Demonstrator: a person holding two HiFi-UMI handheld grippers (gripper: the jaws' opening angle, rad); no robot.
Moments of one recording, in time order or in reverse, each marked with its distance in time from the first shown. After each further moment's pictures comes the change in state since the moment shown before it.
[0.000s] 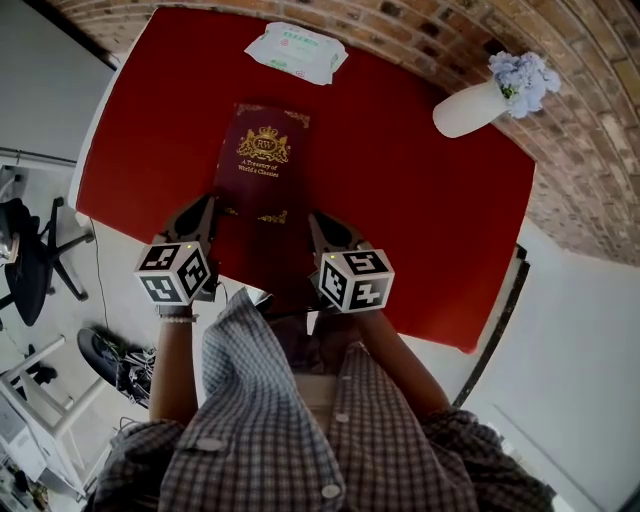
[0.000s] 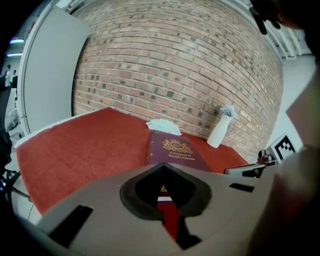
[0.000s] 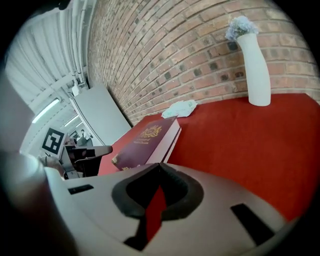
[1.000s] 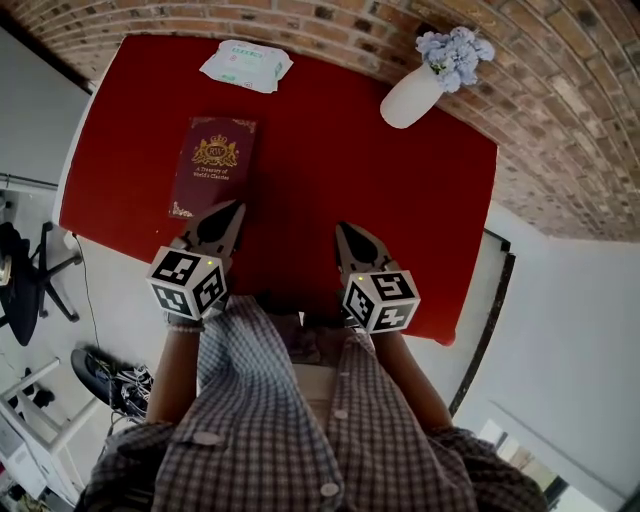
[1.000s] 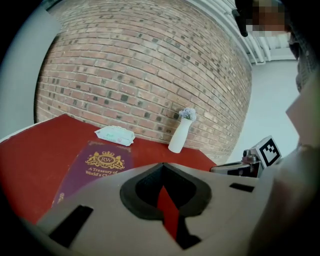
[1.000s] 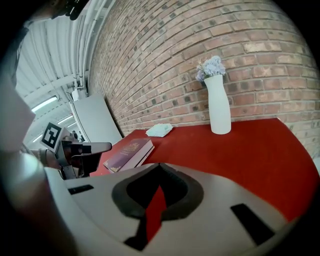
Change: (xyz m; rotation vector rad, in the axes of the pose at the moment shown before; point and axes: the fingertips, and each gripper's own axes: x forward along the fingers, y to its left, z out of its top) left arm 0.011 -0.168 0.020 0.130 -0.058 -0.295; right arm -0.127 -0.079 0.025 -0.060 -0.160 -0.124
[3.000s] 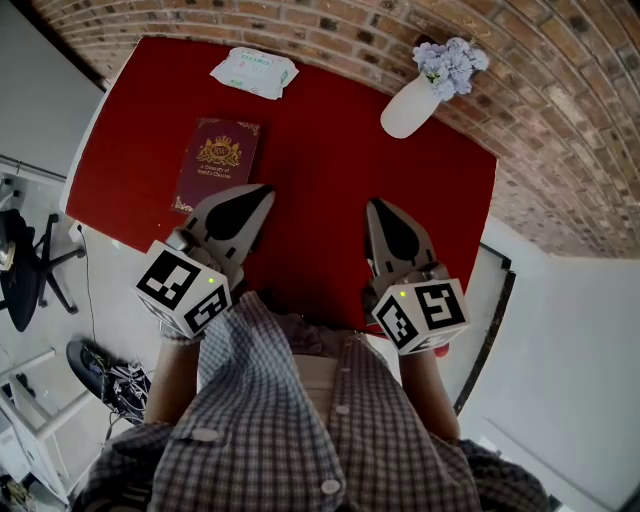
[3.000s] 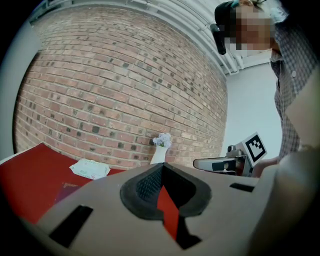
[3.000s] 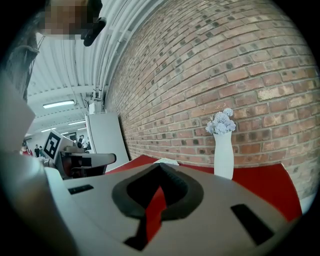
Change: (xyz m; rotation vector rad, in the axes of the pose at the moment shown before) left arm -0.022 -0.097 0.100 0.137 -0.193 -0.161; right arm -0.071 0.016 0.129 -0.151 -0.260 0.069
